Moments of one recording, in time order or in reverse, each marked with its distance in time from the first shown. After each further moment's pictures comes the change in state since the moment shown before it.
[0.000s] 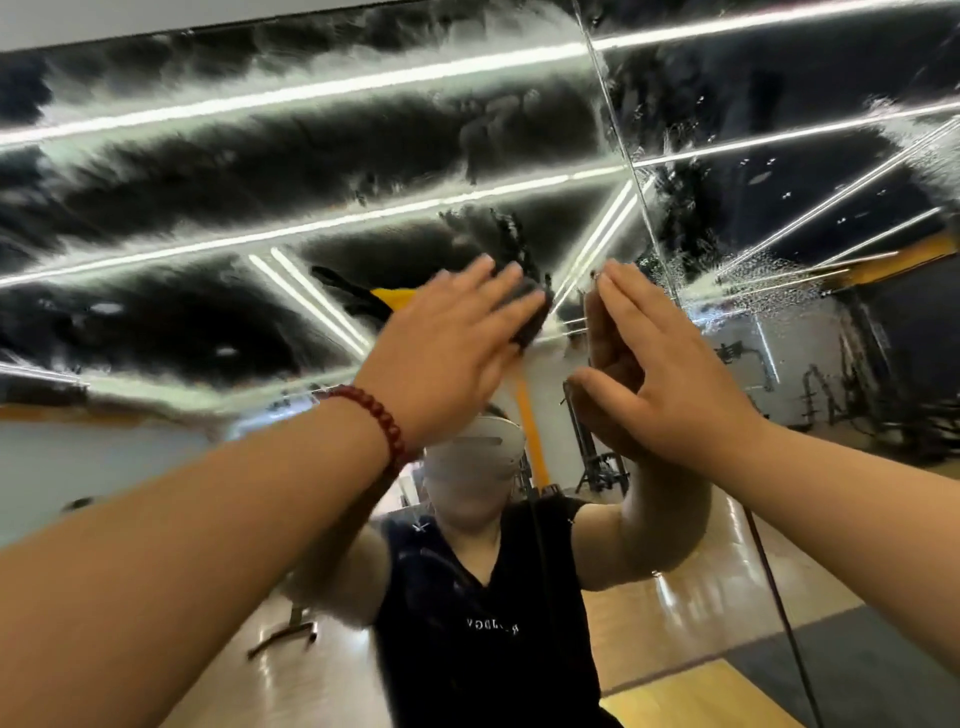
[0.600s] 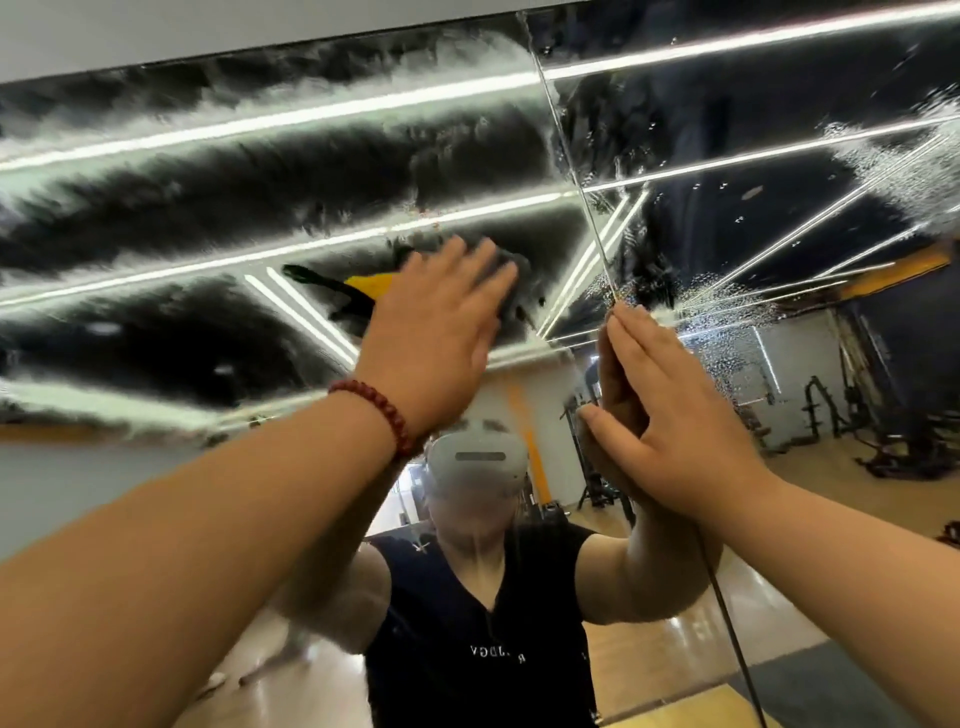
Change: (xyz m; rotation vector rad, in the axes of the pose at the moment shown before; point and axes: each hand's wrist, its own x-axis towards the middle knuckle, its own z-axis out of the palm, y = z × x) left_hand 0.053 0.017 0.009 0.105 0.148 -0.081; right_hand -0.023 0.041 -0.005 -0.043 0.027 0.052
